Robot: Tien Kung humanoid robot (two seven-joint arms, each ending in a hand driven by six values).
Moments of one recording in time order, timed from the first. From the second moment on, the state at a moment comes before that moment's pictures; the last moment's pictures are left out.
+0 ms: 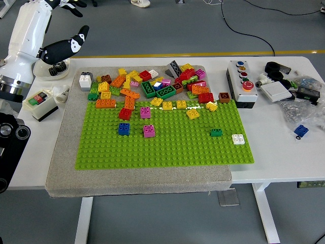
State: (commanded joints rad) left arm -0.44 0.26 -1.44 -1.54 2.05 0.22 -0.23; right arm 0.16 -0.09 1.51 0.18 -2.21 0.13 -0.10
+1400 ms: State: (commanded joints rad) left arm -0.53 0.30 -1.22 -1.35 2.18 -0.29 -0.17; right arm 0.17 -0.10 1.52 0.18 -2.22 0.13 -0.10
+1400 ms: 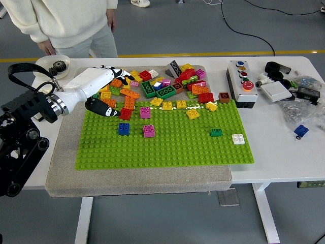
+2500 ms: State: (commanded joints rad) left arm -0.58 0.14 -1.28 -1.19 2.27 -0.52 -0.06; right arm 0.17 -0.11 1.52 0.18 -2.22 0.13 -0.10
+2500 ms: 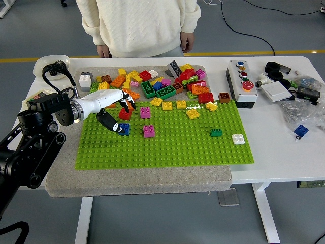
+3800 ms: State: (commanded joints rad) left arm -0.57 0.11 -1.29 -1.02 2.27 -0.39 -0.10; right arm 0.17 -0.11 1.51 0.18 -2.22 0.13 -0.10
